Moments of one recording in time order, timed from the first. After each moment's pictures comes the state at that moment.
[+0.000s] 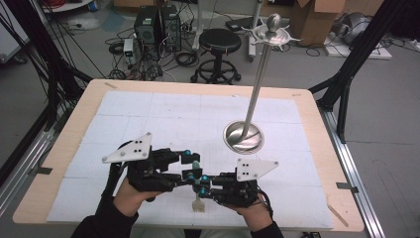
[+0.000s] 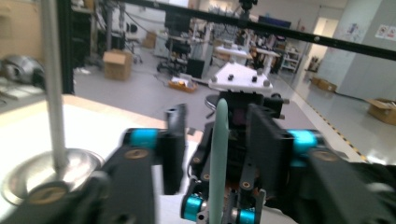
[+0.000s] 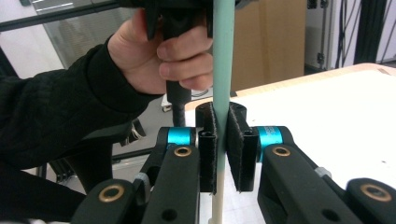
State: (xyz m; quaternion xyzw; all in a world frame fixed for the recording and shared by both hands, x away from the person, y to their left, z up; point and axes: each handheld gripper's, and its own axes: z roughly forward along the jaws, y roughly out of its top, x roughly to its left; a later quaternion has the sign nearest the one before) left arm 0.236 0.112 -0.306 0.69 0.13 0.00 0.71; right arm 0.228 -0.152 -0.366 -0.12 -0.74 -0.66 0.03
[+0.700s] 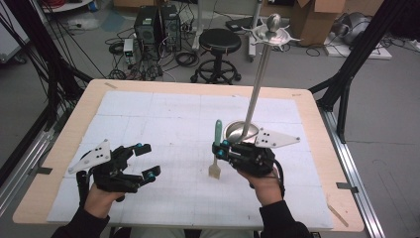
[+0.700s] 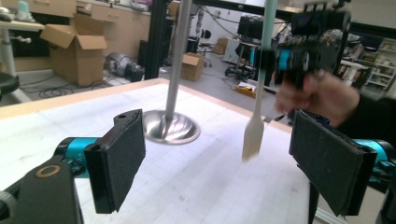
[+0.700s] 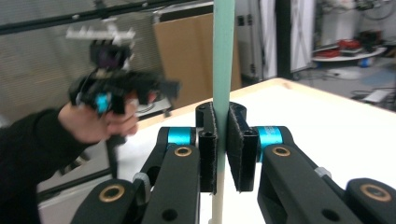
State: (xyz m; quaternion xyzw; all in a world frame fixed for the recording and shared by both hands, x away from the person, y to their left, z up) left arm 0.243 0.197 -0.368 0.68 0.25 0.10 0.68; right arm 0.276 -0.188 -0.329 -0.21 -0.72 -0.66 -0.06
